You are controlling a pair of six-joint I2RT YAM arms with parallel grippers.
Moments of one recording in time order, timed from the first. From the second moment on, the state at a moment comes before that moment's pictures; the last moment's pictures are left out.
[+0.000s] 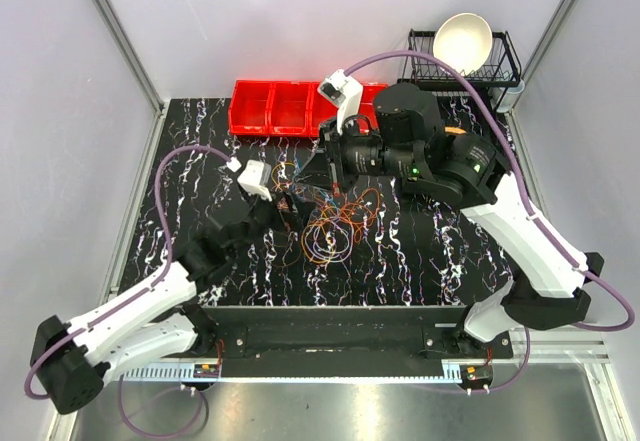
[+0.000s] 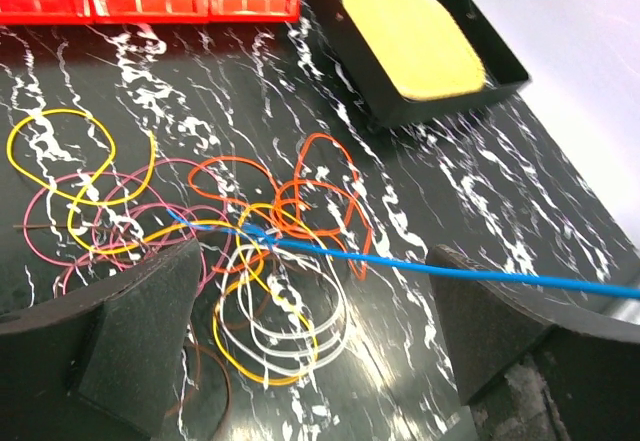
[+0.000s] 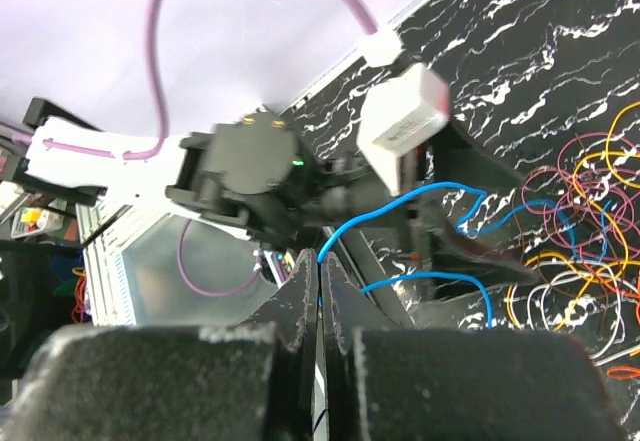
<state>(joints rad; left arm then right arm) -0.76 0.85 0.62 0.05 -0.14 -0.42 0.98 1.51 2.07 -0.88 -0.26 0.41</state>
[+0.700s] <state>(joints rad) -0.77 1.15 0.66 0.33 -0.23 -0.46 0.98 1.57 2.48 -1.03 -0.25 0.41</state>
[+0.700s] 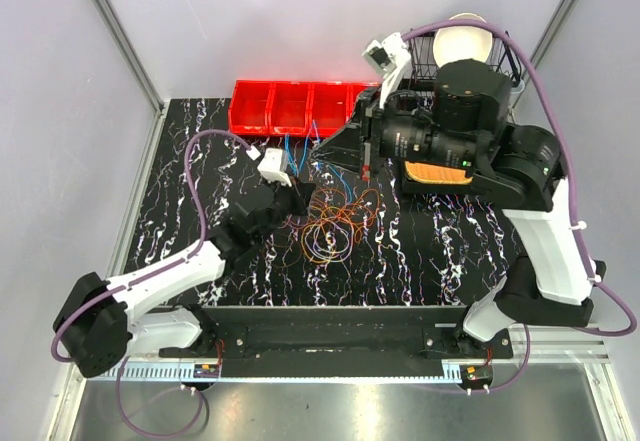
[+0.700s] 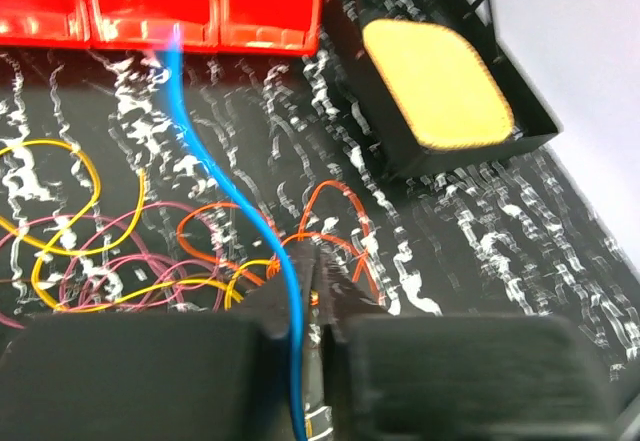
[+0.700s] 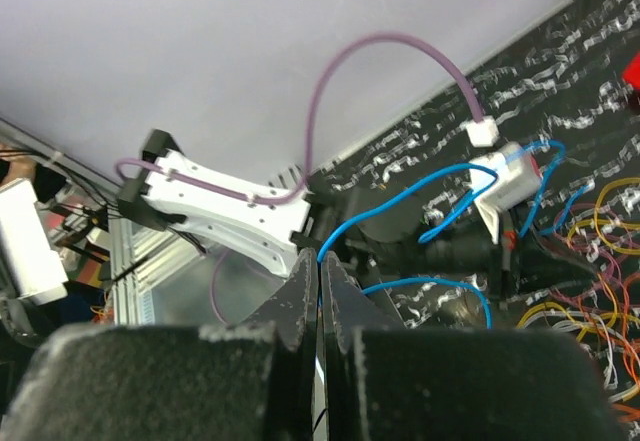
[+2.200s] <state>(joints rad) -0.79 0.40 0.84 -0.88 -0.61 -0.58 0.32 2.14 2.74 -0.86 -0.20 0.45</state>
